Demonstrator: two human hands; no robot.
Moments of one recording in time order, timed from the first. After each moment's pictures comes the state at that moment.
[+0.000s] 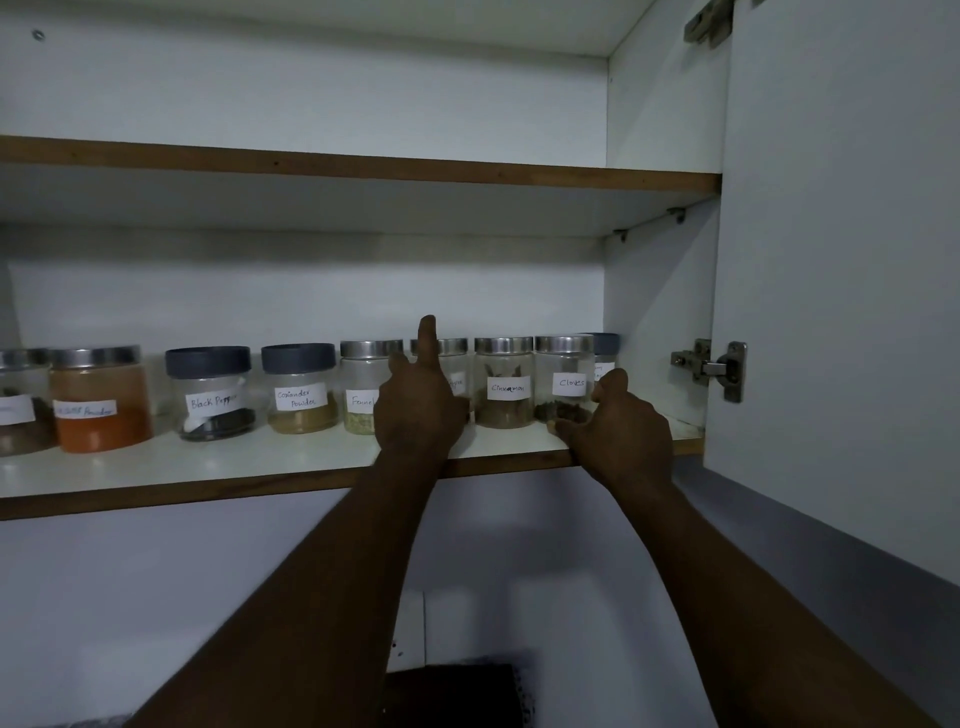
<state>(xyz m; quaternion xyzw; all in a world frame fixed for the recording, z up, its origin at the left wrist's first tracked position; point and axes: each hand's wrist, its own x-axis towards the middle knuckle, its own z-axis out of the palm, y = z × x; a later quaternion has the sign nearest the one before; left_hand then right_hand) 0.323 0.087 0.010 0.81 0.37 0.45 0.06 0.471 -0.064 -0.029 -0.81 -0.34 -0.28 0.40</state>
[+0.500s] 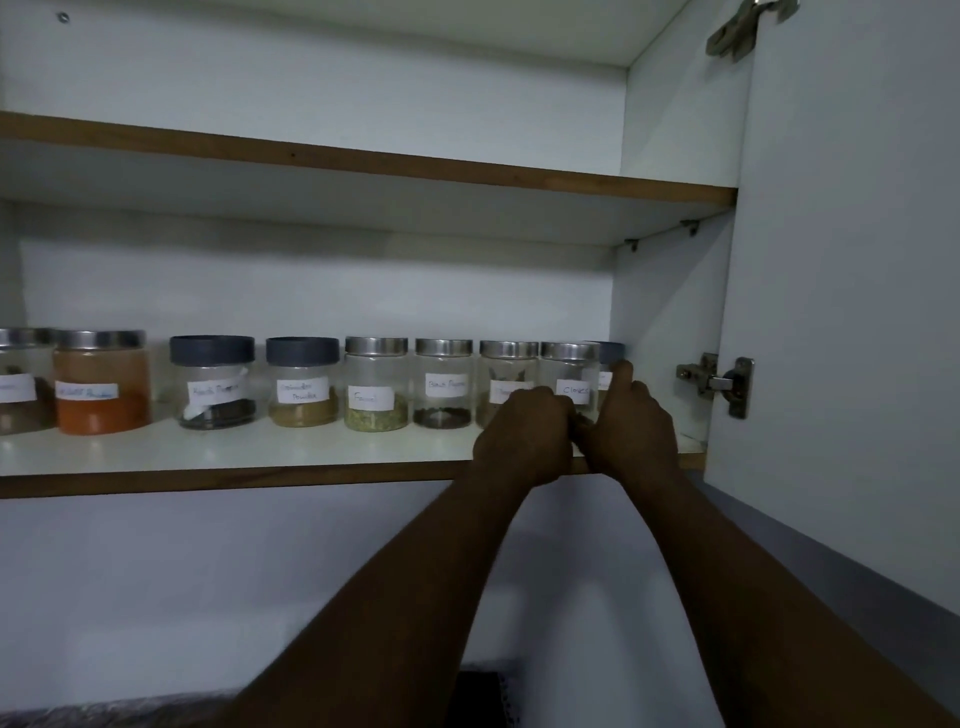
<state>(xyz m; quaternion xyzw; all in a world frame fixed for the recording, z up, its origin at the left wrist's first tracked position) 0.377 0.025 -0.004 0.93 0.13 0.34 -0.04 0.488 -0.058 -0.014 -0.83 -0.35 -0.26 0.35</state>
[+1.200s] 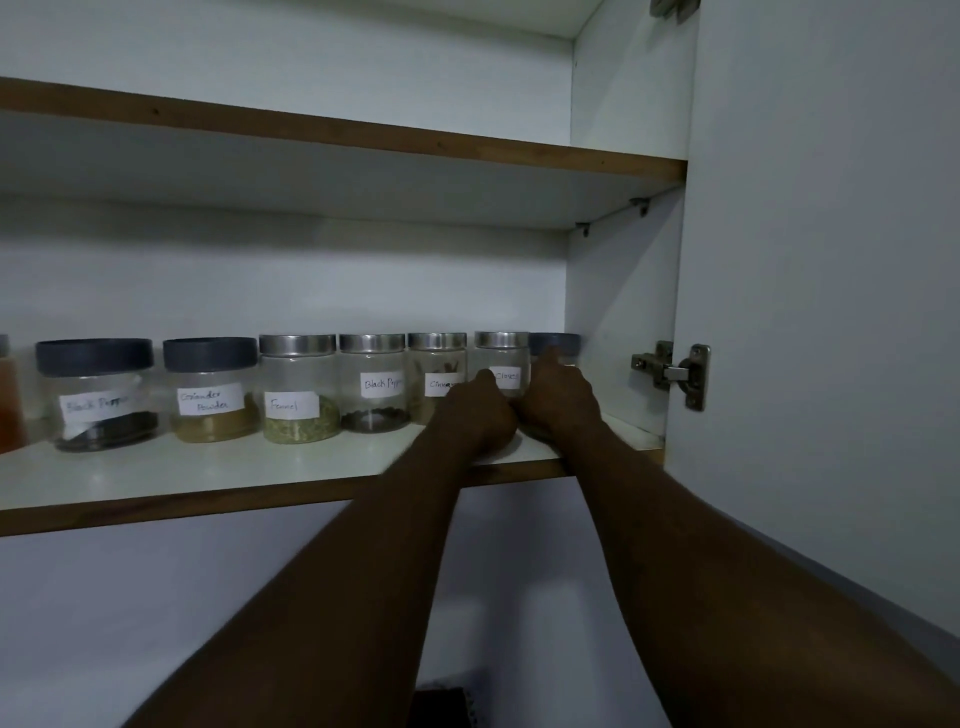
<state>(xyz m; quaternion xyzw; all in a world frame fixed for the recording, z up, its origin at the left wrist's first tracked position) 0.433 0.062 0.008 0.91 0.26 0.27 0.18 0.532 -0.013 0.009 -0.84 -0.39 -0.17 0.36</state>
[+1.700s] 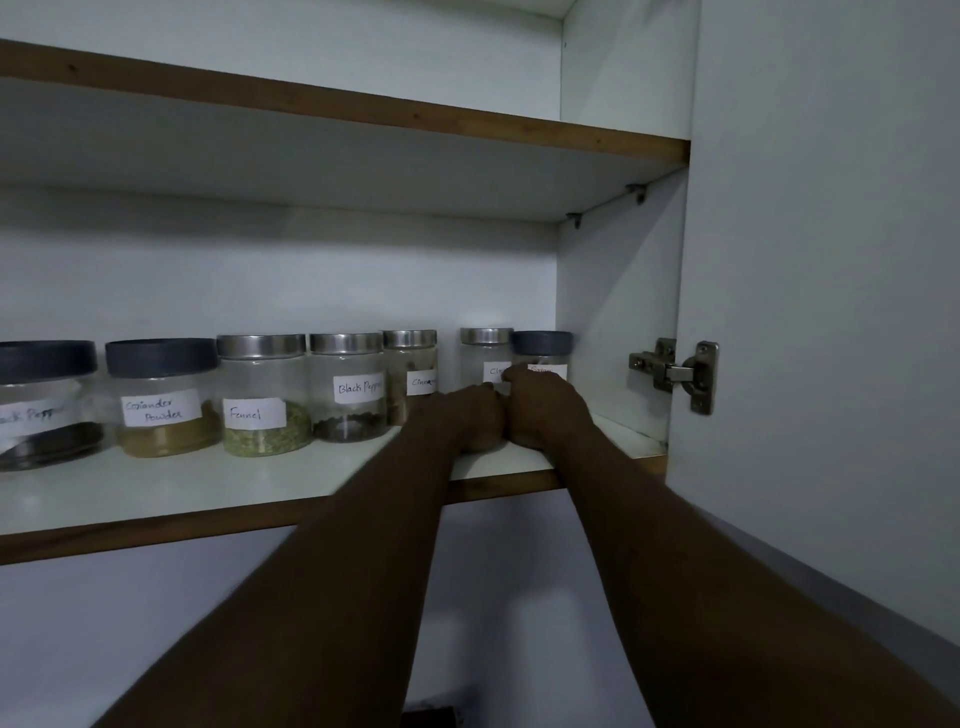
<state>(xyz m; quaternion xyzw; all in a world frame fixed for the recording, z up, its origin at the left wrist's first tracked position) 0.478 0.102 0.011 0.97 0.20 0.10 -0.03 0.560 0.007 0.000 -0.84 -0.44 -0.20 0.25</state>
